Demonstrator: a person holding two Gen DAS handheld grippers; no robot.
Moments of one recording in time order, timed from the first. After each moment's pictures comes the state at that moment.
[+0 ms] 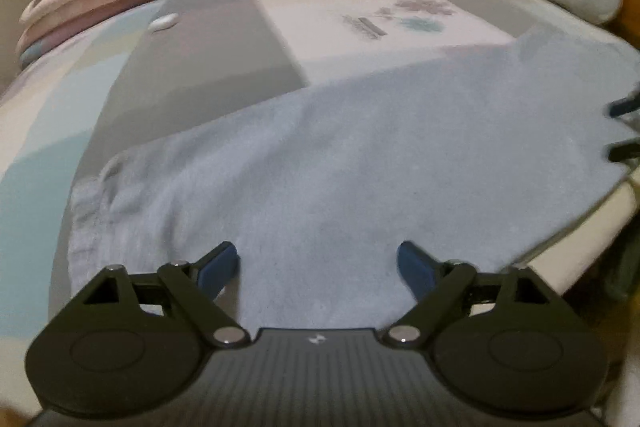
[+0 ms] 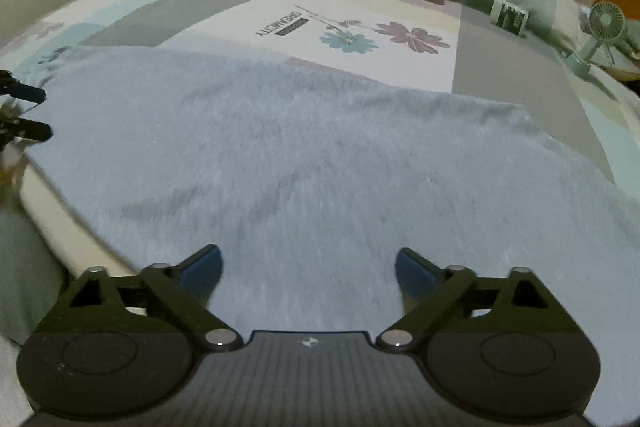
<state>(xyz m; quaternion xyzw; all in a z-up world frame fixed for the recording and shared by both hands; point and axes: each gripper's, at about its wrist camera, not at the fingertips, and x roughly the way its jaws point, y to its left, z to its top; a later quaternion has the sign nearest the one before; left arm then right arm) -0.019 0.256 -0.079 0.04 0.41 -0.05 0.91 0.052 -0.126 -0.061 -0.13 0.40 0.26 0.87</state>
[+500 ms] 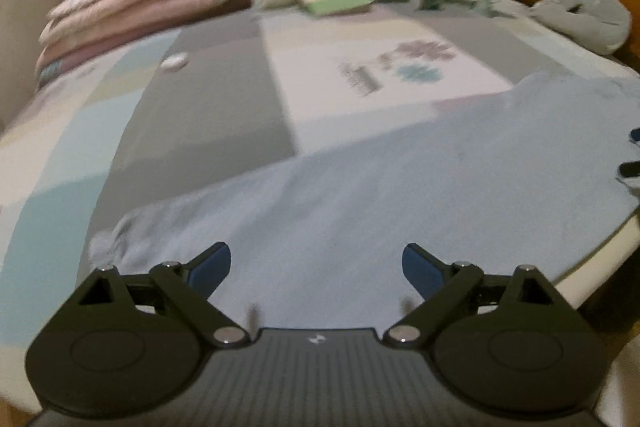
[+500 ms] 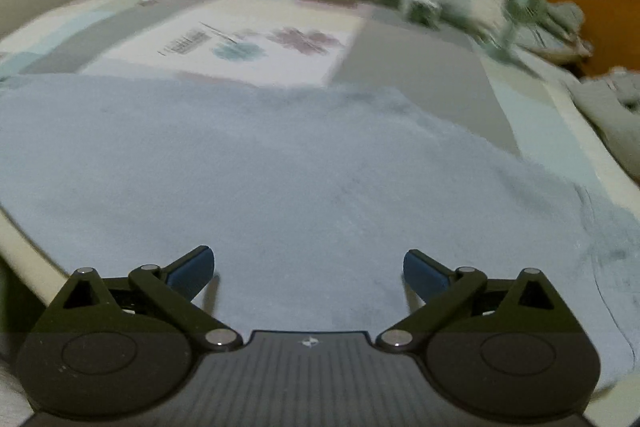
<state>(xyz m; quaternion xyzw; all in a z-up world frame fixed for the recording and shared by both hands) -0.007 0.202 -0.026 0.08 0.38 -0.04 0.92 0.072 -0.211 -0.059 -0.12 0.40 0.17 0.89</state>
